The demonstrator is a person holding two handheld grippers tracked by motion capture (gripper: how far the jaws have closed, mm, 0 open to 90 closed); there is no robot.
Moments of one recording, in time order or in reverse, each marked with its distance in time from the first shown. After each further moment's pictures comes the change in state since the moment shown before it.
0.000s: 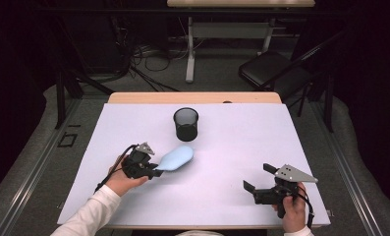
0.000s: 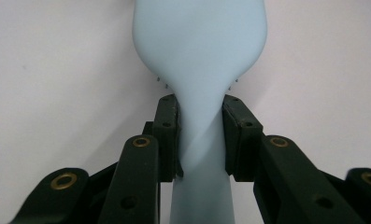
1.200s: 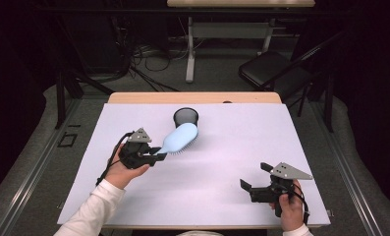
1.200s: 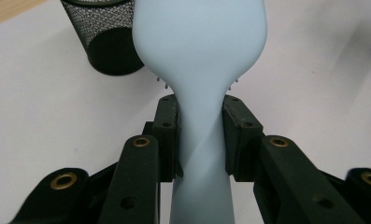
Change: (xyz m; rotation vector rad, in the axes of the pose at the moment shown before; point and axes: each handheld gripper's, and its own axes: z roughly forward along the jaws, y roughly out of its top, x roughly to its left) left arm -0.013 0.033 -0.038 -0.224 0.065 0.038; right arm 0.004 0.005 0.008 0.029 -0.017 -0.001
